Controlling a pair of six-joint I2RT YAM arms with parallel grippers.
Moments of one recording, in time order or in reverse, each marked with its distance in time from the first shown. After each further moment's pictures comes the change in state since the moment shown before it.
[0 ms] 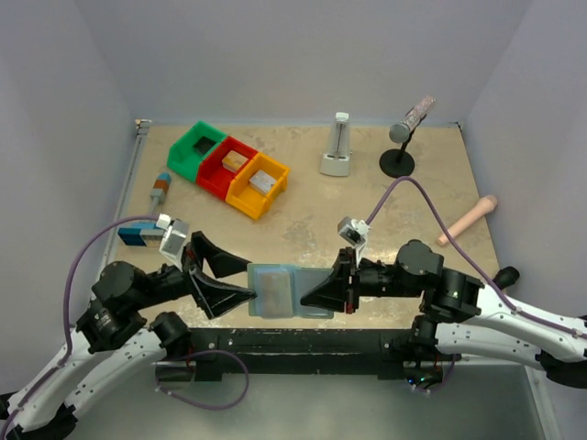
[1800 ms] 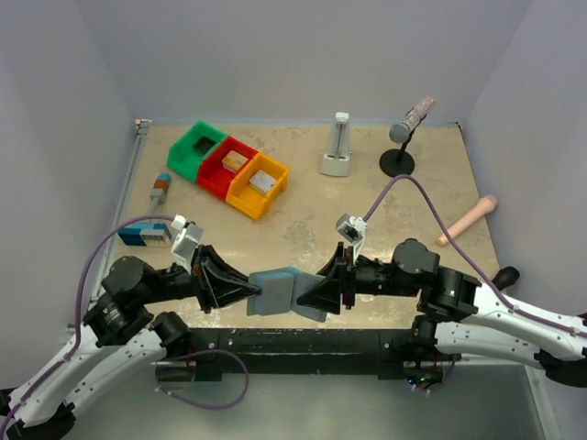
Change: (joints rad) left arm 0.000 0.062 -0.020 0.079 0.167 0.018; right arm -0.002 0.034 0.008 0.010 0.026 0.010
